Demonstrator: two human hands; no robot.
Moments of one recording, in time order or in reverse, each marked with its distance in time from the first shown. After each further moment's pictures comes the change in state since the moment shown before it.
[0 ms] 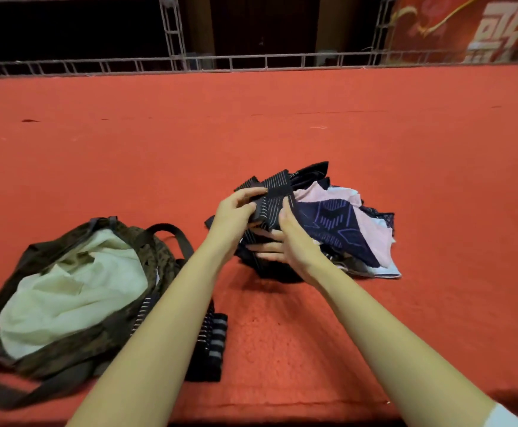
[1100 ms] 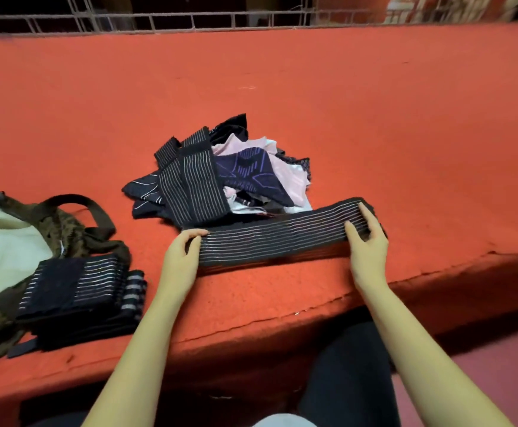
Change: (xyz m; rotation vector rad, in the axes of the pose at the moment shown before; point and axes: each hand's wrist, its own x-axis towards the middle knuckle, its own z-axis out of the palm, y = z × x) left_hand -0.104 -0.115 0.031 0.465 0.004 0.114; right_hand -0.161 0.067 -0.188 -0.376 0.971 -0.421
